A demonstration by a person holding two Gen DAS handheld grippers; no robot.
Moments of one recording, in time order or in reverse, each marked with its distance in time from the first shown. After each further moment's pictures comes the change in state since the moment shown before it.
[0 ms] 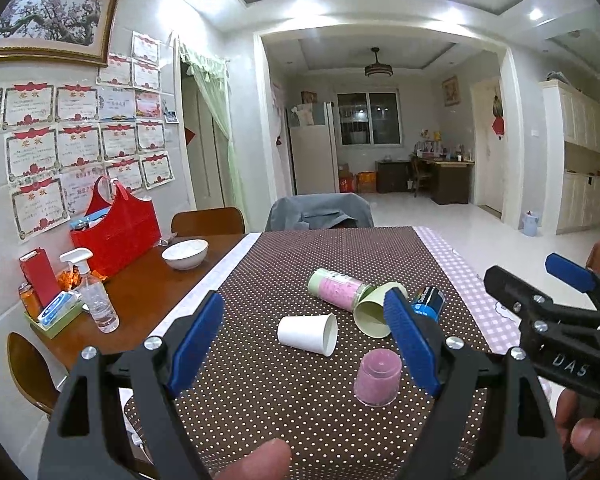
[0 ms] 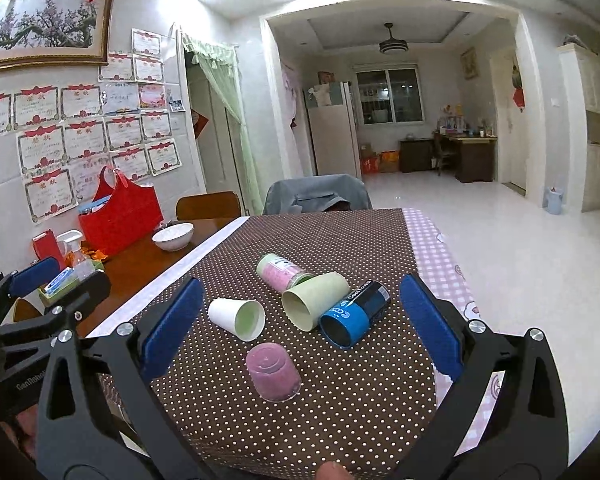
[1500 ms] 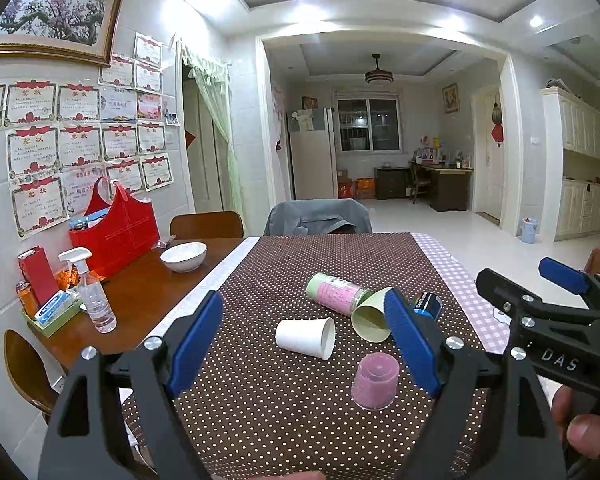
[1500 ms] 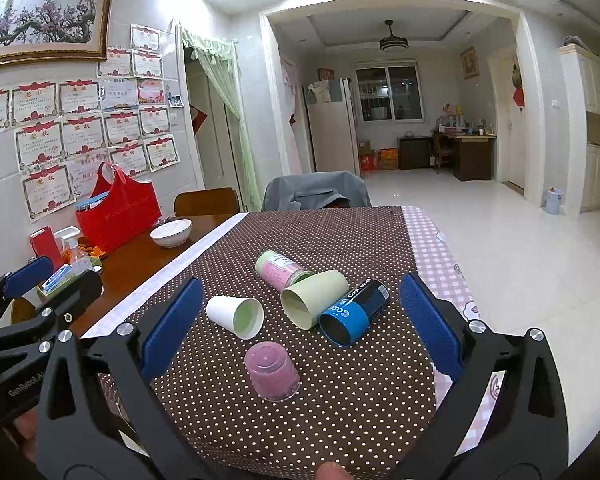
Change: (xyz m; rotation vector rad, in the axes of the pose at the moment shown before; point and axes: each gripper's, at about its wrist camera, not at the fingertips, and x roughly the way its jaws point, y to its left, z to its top) left arm -0.003 -0.001 0.002 -0.009 -0.013 -0.005; right arm 0.003 0.001 0.000 -0.002 0.012 -0.004
